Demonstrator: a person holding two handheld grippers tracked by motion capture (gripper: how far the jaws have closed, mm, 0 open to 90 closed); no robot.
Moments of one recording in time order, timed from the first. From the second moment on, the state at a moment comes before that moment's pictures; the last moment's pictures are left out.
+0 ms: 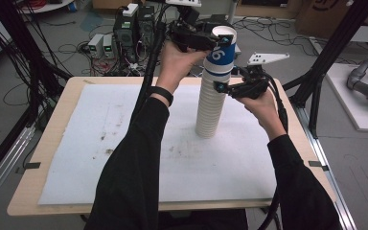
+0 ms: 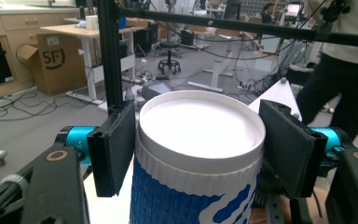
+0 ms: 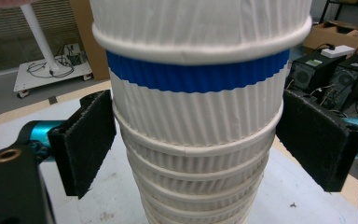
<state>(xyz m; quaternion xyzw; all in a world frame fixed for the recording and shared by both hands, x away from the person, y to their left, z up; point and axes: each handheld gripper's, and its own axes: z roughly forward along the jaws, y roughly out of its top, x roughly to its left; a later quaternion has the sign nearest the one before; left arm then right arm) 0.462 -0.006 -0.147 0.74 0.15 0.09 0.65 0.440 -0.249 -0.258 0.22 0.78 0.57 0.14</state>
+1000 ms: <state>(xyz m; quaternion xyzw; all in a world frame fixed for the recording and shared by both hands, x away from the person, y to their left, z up) 0.445 0.019 -0.107 0.69 0.14 0.14 0.70 0.440 -0.250 -0.259 0.23 0.78 0.57 0.14</state>
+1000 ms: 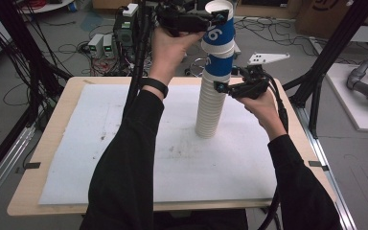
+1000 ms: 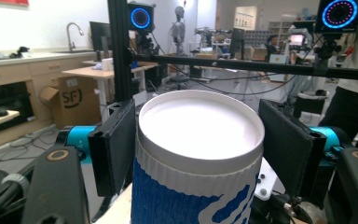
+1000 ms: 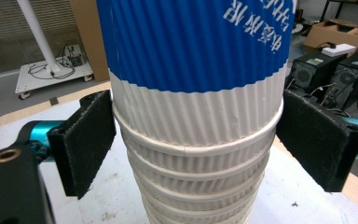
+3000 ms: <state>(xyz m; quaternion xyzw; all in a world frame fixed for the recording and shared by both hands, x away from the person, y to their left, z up) 0.340 0.159 -0.194 0.74 0.16 0.16 0.64 0.437 -0.251 -0.258 0.23 0.79 0.56 0.14</state>
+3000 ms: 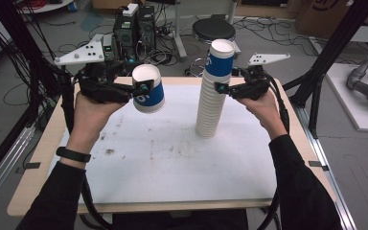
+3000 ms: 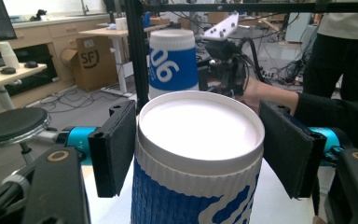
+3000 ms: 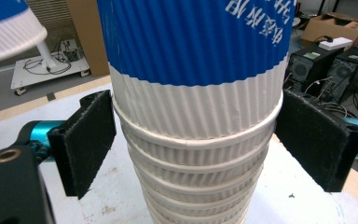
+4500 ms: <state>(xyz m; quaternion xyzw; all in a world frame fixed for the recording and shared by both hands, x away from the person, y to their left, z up) 0.325 0.170 -0.263 0.74 0.17 0.13 0.64 0.412 -0.281 -0.254 0.27 0.77 0.56 0.15</state>
